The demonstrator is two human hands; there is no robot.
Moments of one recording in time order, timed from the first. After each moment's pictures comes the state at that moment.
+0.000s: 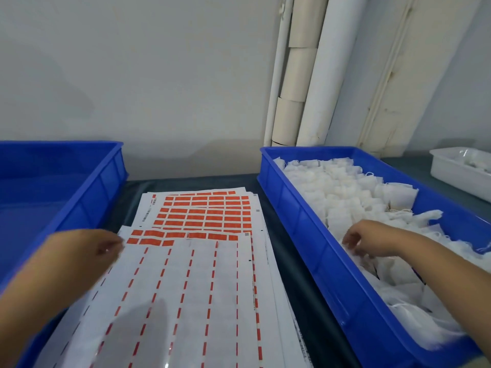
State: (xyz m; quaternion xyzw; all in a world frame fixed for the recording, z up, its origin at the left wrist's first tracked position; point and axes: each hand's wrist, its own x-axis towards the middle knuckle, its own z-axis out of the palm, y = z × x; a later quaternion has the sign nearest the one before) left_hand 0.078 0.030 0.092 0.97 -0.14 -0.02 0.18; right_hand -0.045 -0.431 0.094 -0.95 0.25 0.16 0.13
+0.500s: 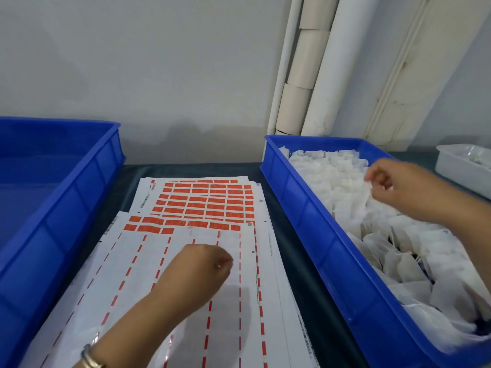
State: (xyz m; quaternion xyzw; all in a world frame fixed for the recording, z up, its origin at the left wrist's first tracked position) left_hand 0.035 -0.087 0.040 0.92 -0.28 -0.06 0.27; right_hand -0.059 -0.388 0.178 -0.97 0.19 -0.11 0.12
